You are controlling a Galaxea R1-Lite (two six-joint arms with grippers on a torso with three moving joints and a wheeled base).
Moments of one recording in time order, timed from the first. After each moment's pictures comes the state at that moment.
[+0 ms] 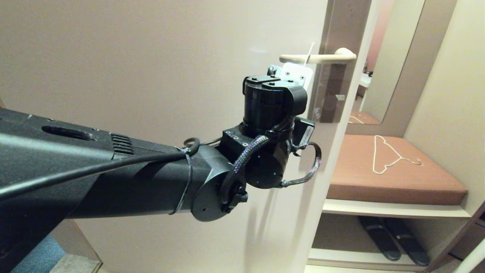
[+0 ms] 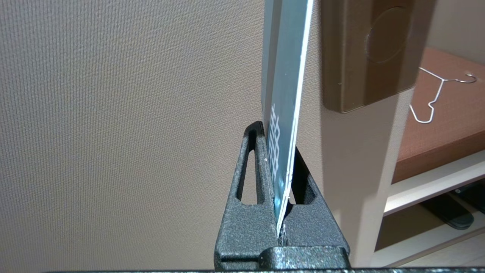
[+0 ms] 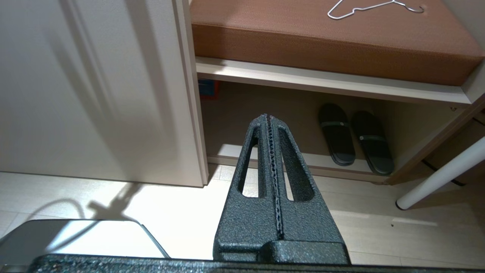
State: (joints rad) left arm -0.96 2.05 -1.48 -0.56 0.57 0.16; right arm -0.05 0.27 0.00 0.00 0.00 -0.03
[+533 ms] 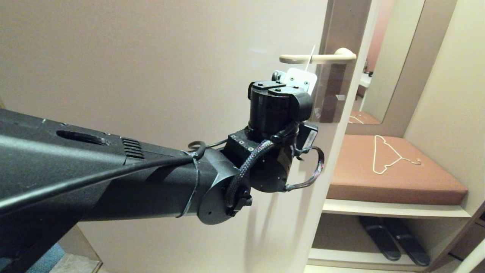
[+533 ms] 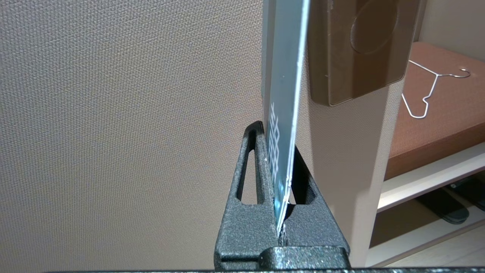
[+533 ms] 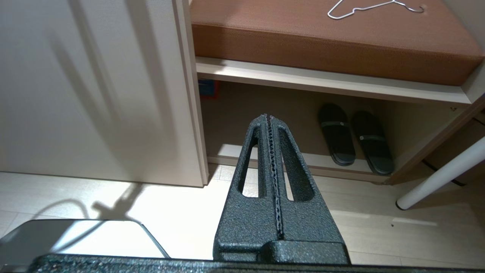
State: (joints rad) left arm -0.97 2.06 -1.48 -0.56 0.57 0.16; right arm -0.05 0.27 0.00 0.00 0.00 -0.03
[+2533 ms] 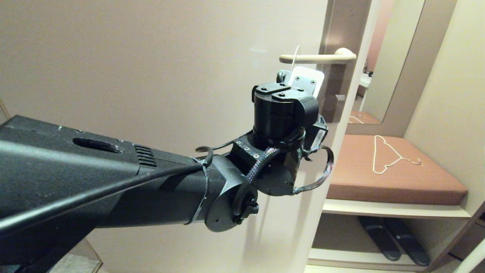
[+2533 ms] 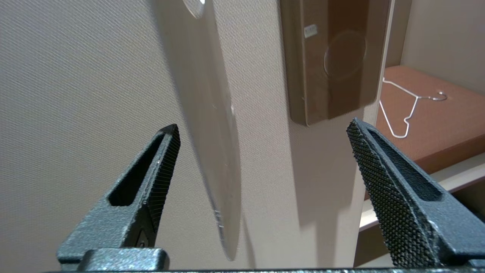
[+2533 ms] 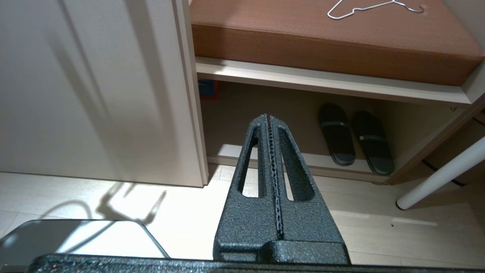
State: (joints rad) left arm -0.99 2.08 -1.48 -0.65 0.56 0.16; right arm -0.05 0.27 0.00 0.00 0.00 -0.03
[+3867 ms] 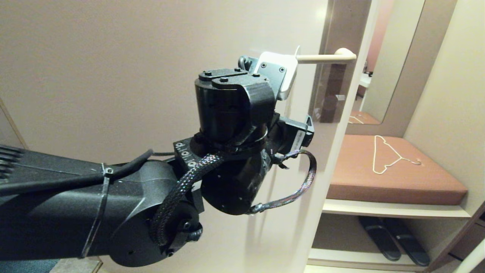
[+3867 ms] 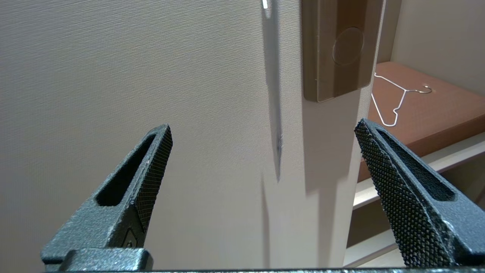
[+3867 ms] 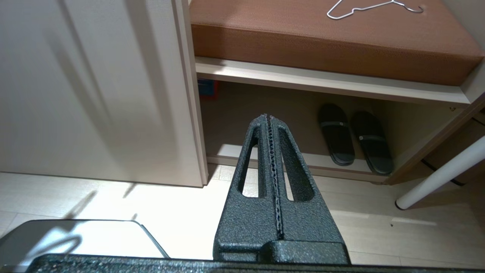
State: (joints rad) left arm -1.01 1.84 -1.23 -0.65 0.56 0.14; right arm -0.05 0.27 0.00 0.00 0.00 -0.03
